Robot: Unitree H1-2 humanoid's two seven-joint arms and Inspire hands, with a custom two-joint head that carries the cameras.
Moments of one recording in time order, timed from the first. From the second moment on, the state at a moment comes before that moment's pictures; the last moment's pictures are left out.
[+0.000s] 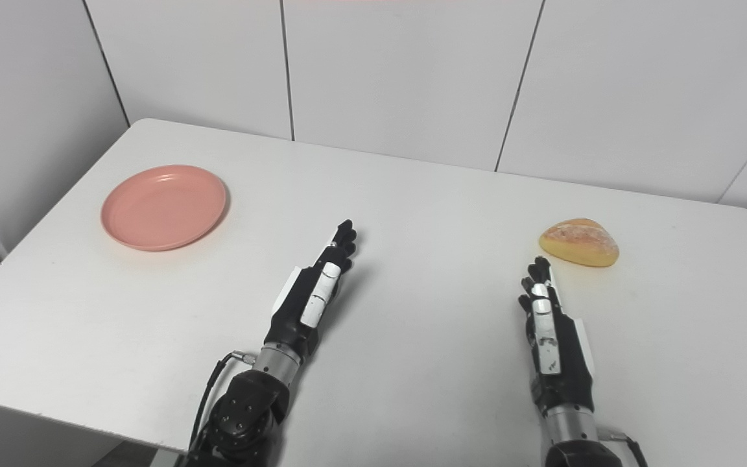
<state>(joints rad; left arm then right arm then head) -0.08 -0.09 -0.11 0.05 0.05 -0.05 -0.02 -0.09 -0.04 0.02 0.03 0.10 0.01 0.10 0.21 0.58</state>
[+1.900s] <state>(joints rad) -0.41 0.15 0.30 0.12 -0.21 0.09 0.08 -0.11 -0.07 0.01 0.05 0.15 -0.01 0.16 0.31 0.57</state>
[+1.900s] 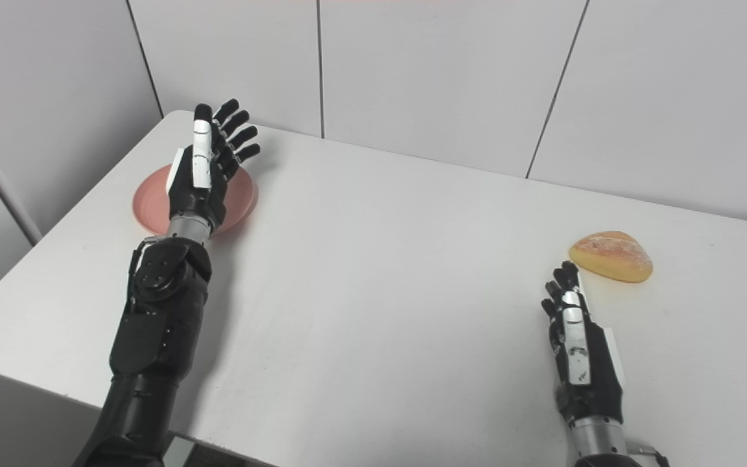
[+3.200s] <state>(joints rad) -0.48 0.41 0.38 0.45 -0.20 0.02 0.10 -0.10 -0.10 0.00 0.05 0.15 -0.06 0.19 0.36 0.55</state>
